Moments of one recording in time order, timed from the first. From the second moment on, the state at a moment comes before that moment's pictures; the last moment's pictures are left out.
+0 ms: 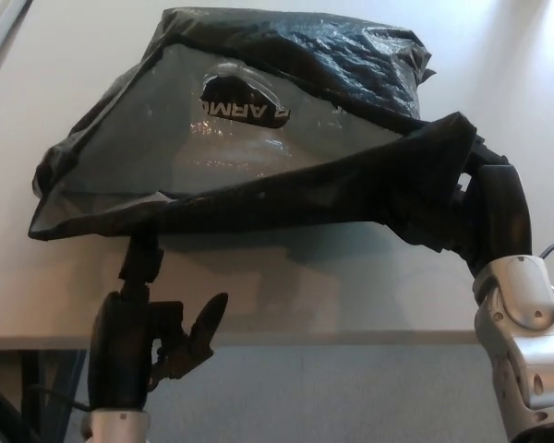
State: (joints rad) left_arm 0.01 0.12 -0.10 0.20 0.37 -0.43 0.36; right_arm -0.42 -0.04 -0.06 0.30 0.02 -0.05 -0.01
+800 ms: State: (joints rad) left_arm -0.11 0.36 -0.15 0.30 0.68 -0.59 0.75; right_arm -0.42 -0.04 -0.06 0.31 0.04 -0.03 0.00
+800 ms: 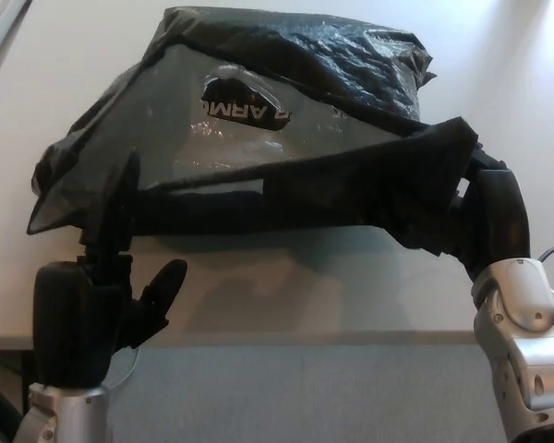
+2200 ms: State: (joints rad) left_arm -0.32 0.38 -0.06 0.82 0.63 -0.56 0.87; right_arm -0.36 -0.01 -0.08 0.35 0.09 0.00 0.02
